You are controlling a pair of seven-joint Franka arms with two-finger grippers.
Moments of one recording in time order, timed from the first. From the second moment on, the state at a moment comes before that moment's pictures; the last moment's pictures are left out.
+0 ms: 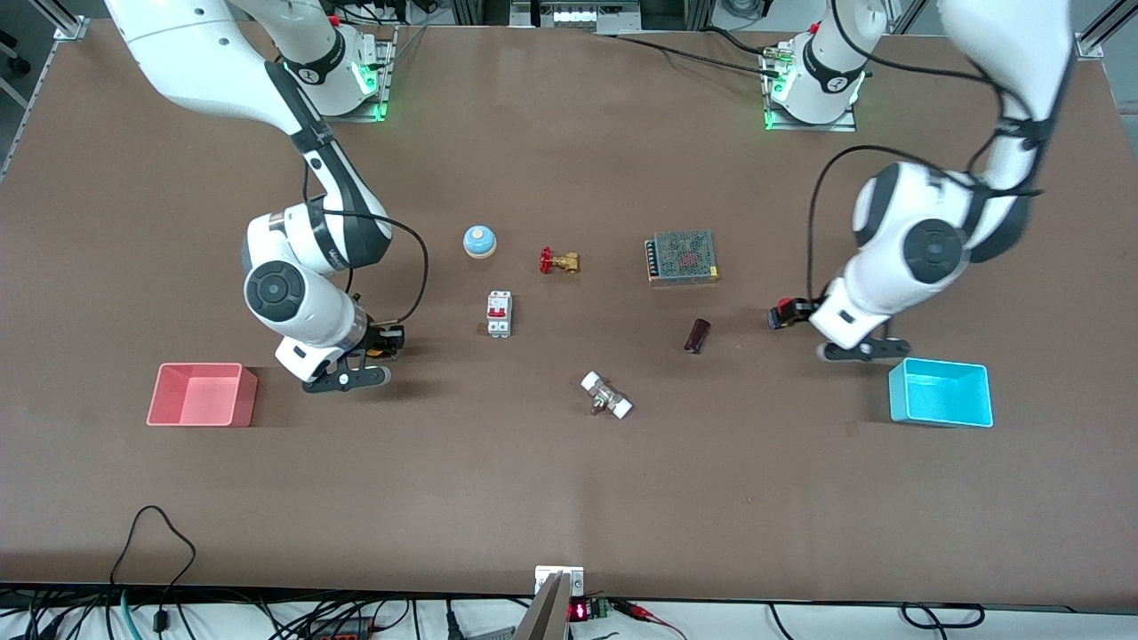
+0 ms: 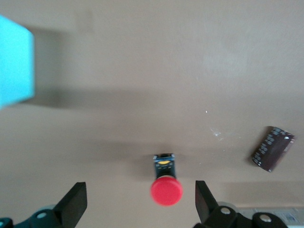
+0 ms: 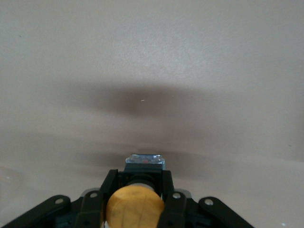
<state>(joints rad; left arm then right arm) 0.00 0.30 -0.18 -1.94 0.07 2.13 -0.25 0.21 0.57 0.10 -1.78 -0.05 2.29 0.19</state>
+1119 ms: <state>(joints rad) -0.03 0.11 -0.01 -1.51 0.06 1.60 0.10 0.17 0.52 0.10 -1.72 -0.04 2.21 0.19</state>
